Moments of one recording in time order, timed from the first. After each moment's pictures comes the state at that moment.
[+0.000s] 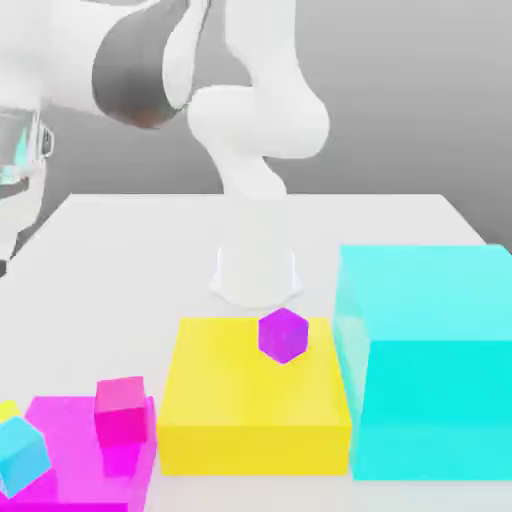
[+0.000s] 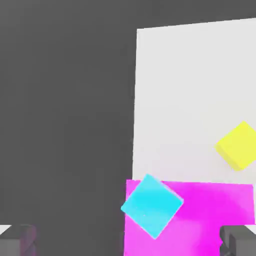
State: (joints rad) arm -0.55 0.00 0.03 -2.34 -0.13 2.56 2.09
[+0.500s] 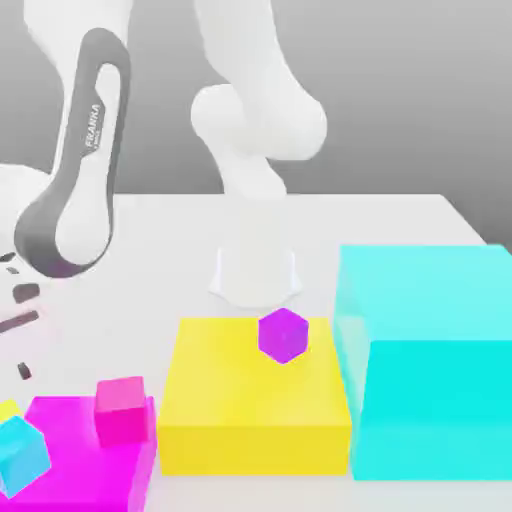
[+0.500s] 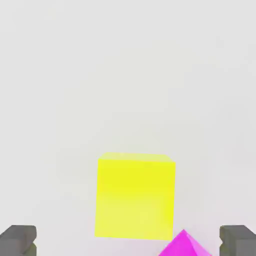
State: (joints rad) arm -0.65 0.41 -0.05 -2.34 0.05 2.75 2.47
